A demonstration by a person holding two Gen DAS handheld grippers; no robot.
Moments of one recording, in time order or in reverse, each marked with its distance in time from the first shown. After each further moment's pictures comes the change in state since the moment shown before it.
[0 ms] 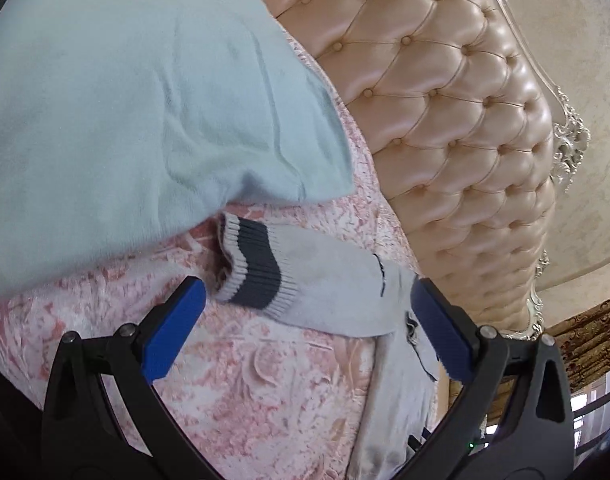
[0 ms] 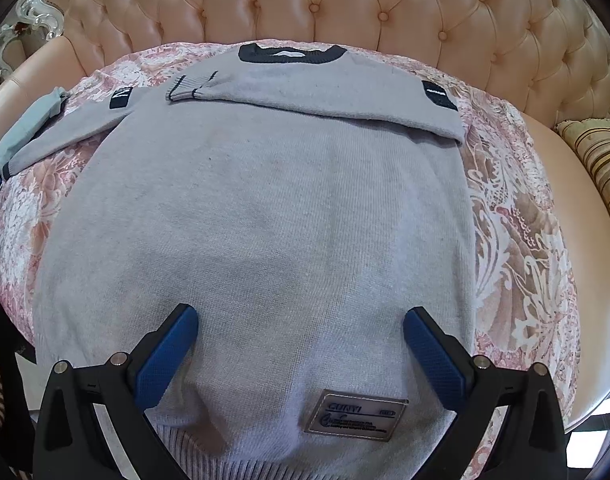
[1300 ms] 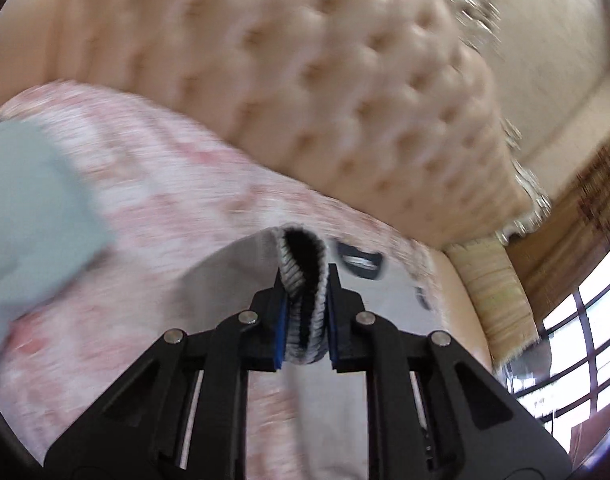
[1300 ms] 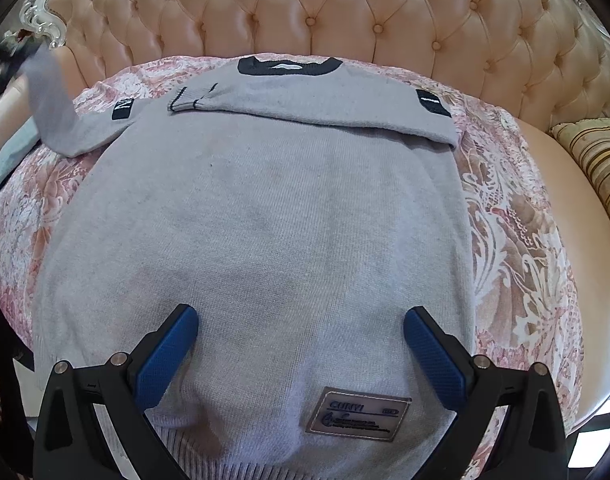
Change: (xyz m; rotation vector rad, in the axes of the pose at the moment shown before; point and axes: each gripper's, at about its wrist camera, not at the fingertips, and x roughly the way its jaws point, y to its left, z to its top) left arm 0.071 -0.226 -0.052 0.574 0.123 -0.085; right arm -0.004 -0.002 -0.005 0.016 -0.064 -0.004
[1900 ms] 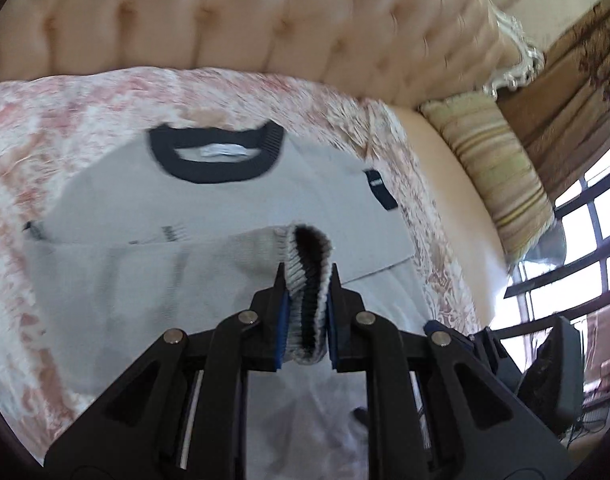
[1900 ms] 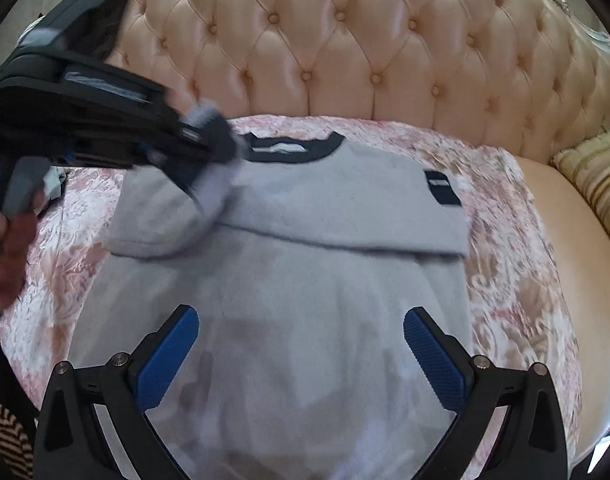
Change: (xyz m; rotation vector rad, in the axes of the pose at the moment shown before) left arm 0.201 -0.149 -0.069 0.235 0.443 -0.038; right arm -0.007 0.000 0.070 0.053 -0.150 0.033
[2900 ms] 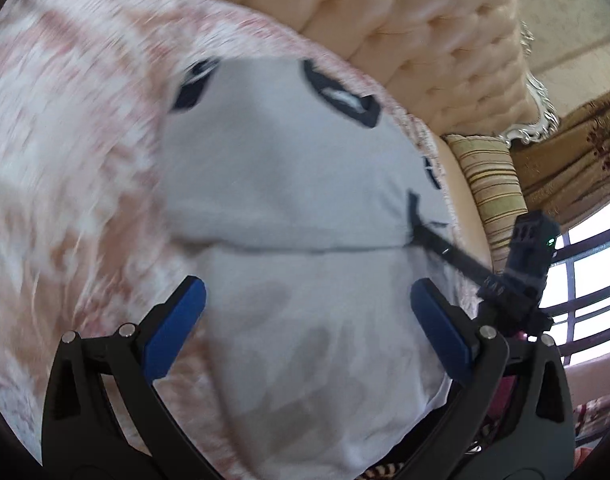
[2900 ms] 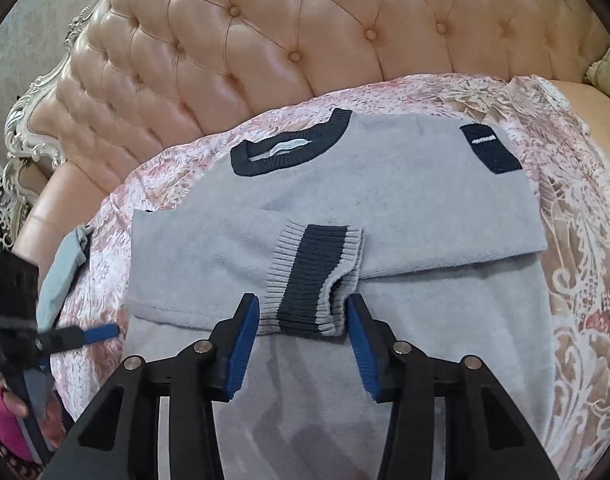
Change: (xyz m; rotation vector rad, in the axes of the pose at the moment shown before) left arm -0.058 0.118 -0.108 -0.296 -0.063 -0.056; right arm 0.095 -0.041 0.005 0.261 0.069 0.242
